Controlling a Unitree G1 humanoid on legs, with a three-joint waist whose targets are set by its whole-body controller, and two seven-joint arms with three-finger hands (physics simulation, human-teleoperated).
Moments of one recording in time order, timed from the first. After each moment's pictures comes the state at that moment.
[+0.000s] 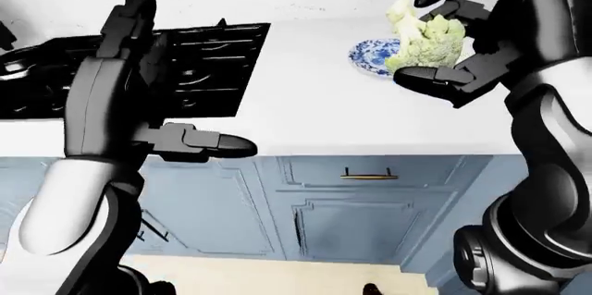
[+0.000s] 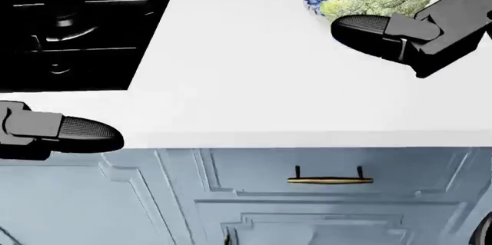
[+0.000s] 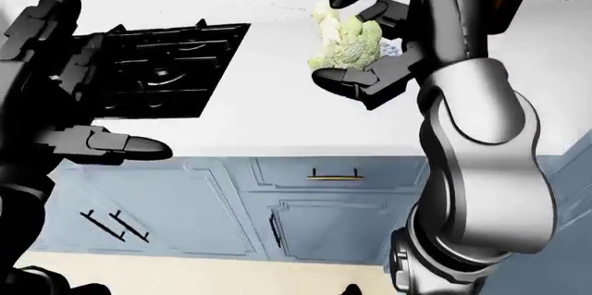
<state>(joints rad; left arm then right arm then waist) -0.61 0.33 0.29 -1.02 -0.33 1.35 0.08 -0.88 -0.36 -0.15 -0.73 -0.08 1.26 0.18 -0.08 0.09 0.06</state>
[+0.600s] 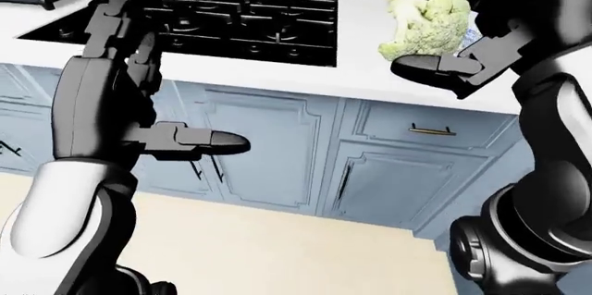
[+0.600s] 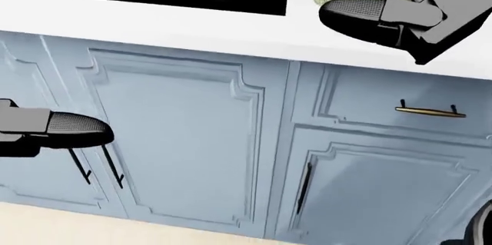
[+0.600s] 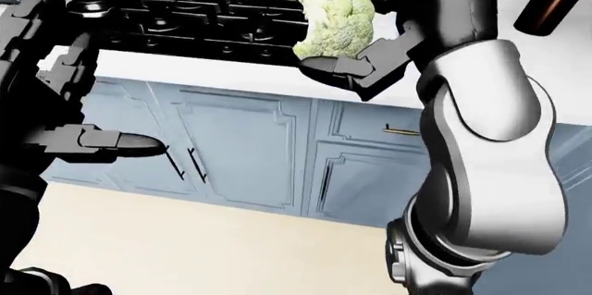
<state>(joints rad) -0.60 0.32 0.30 -1.03 -0.26 1.36 0.06 -0.95 -0.35 -0.15 -0.74 -0.08 1.19 0.23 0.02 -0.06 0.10</state>
